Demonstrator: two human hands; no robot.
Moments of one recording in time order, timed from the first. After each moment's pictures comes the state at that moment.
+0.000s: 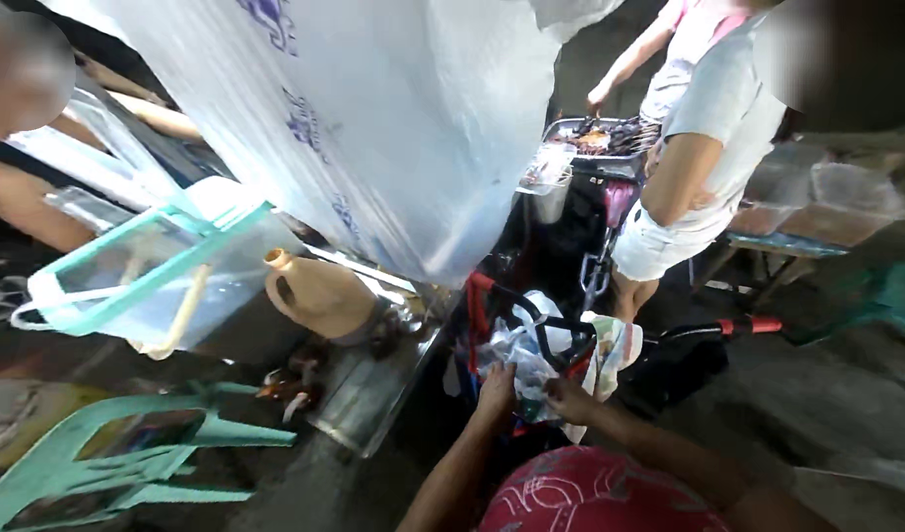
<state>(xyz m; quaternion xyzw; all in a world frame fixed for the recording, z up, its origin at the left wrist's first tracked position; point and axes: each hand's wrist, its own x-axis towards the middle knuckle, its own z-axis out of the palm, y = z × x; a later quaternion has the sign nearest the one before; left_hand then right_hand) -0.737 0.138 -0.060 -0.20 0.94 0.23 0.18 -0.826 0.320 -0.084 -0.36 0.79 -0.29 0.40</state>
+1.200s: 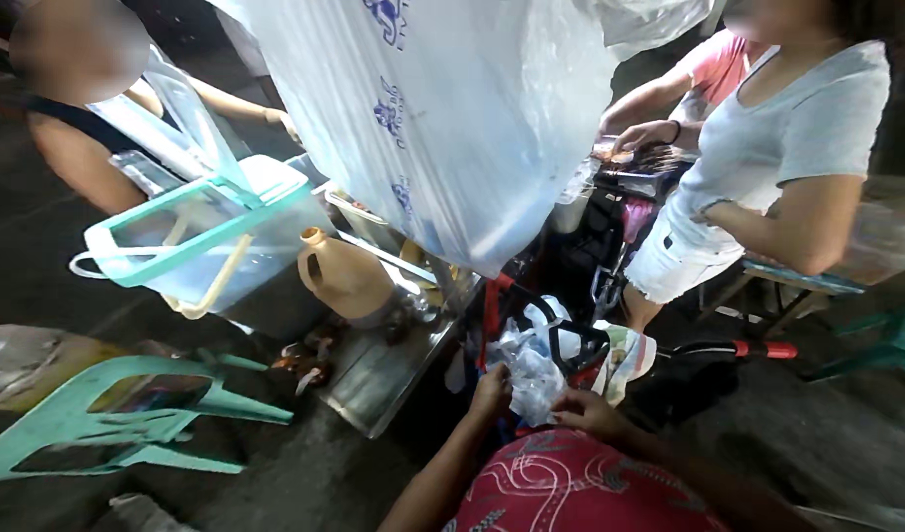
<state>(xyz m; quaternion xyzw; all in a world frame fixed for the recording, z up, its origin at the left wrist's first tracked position) -0.703 0.126 -0.030 -0.25 0.89 0.39 0.07 -0.802 0.353 -0.014 -0.35 0.68 -0.49 0.42</state>
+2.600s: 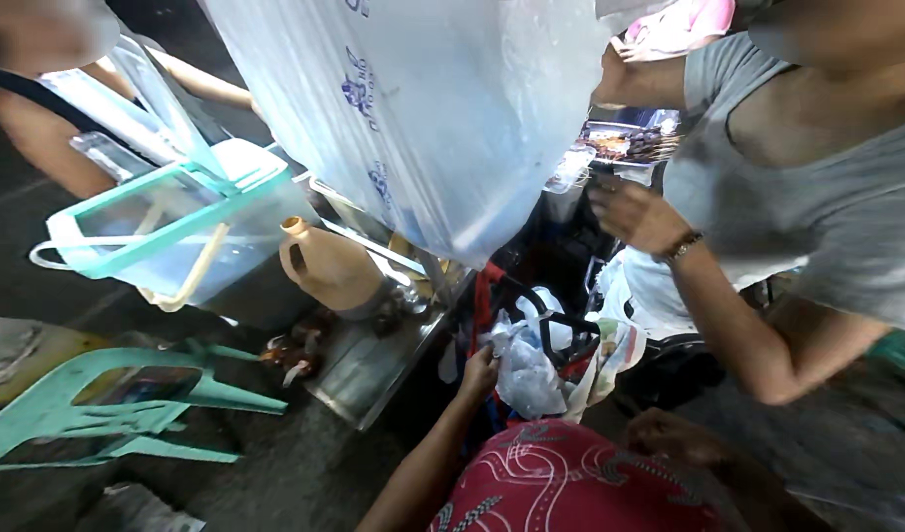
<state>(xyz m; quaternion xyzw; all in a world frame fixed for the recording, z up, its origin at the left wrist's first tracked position) -0.722 0.114 -0.034 -0.32 0.82 0.48 0.04 -0.841 0.477 0.009 -0.31 0.56 -0.49 0.59</state>
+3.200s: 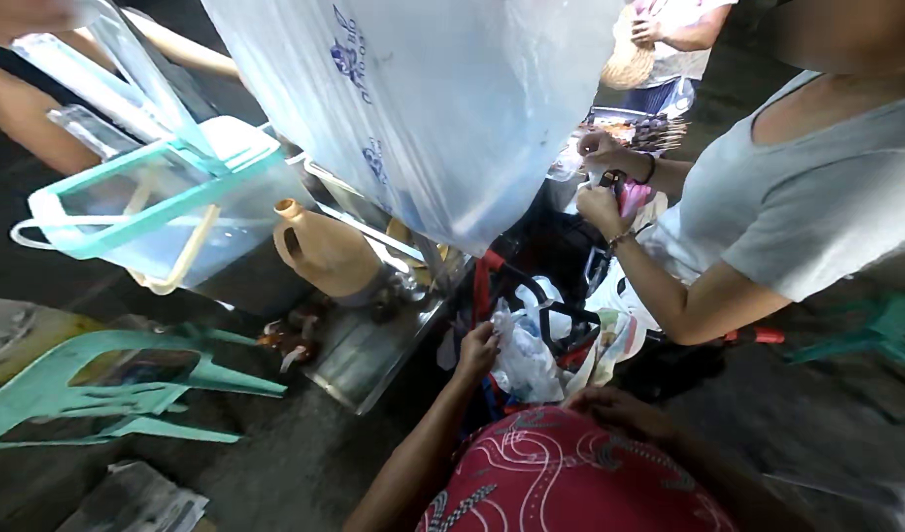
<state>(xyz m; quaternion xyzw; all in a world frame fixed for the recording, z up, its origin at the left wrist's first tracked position) -0.723 0.119 0.000 -0.28 0.79 0.55 -0.06 -0.827 0.418 0.002 -0.37 0.54 -0.51 0.55</state>
